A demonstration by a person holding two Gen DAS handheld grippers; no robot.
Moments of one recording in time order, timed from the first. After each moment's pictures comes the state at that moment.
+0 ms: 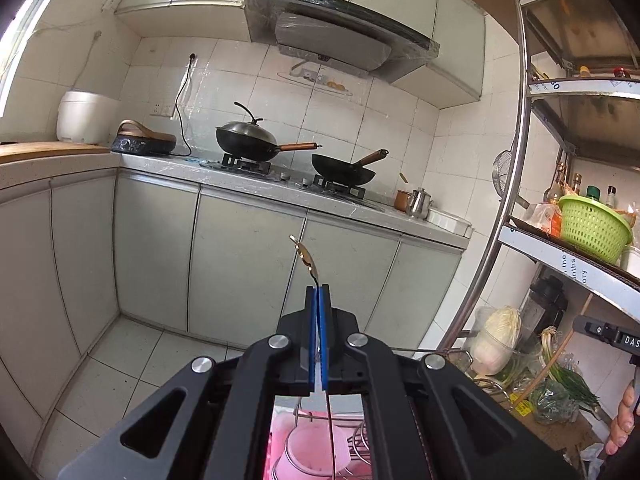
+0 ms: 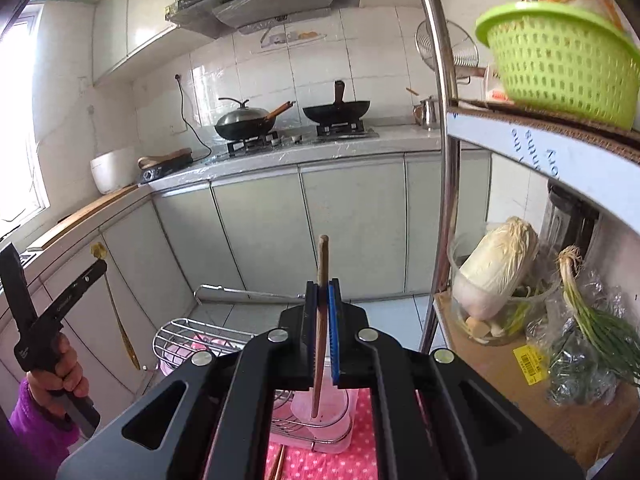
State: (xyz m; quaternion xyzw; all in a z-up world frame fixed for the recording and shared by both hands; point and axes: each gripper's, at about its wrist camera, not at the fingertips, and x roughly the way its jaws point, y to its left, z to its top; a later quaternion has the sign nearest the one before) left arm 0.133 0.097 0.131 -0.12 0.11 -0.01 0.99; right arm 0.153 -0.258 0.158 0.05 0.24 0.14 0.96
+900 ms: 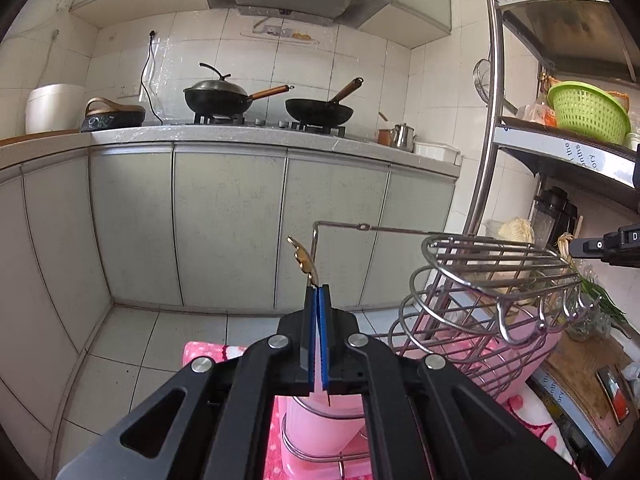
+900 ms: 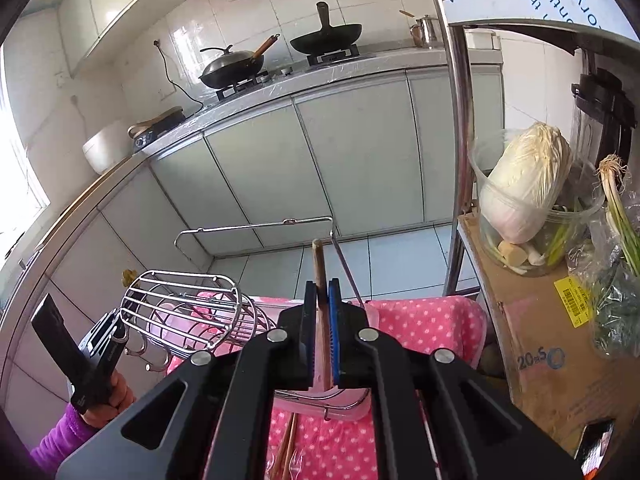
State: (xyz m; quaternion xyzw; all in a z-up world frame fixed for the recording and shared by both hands) left arm 0.155 0.072 0.016 -0.05 0.19 -0.06 0.98; right arm 0.193 -0.259 0.091 0.10 0.35 0.16 0.92
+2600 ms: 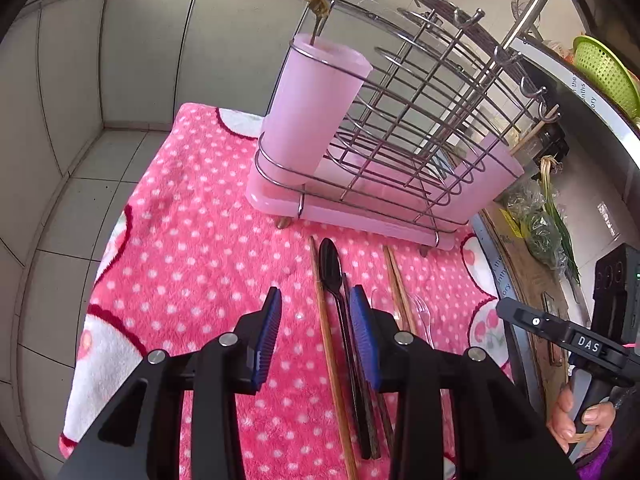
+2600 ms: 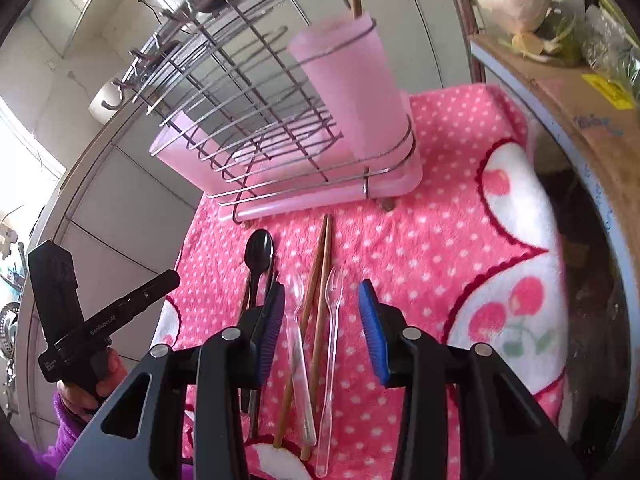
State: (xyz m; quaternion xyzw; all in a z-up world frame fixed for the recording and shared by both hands) left arm 0.045 0.058 -0.071 -0.17 0.44 -0.09 0.88; right arm 0.074 -0.232 -0.065 0.18 0.49 0.21 0.83
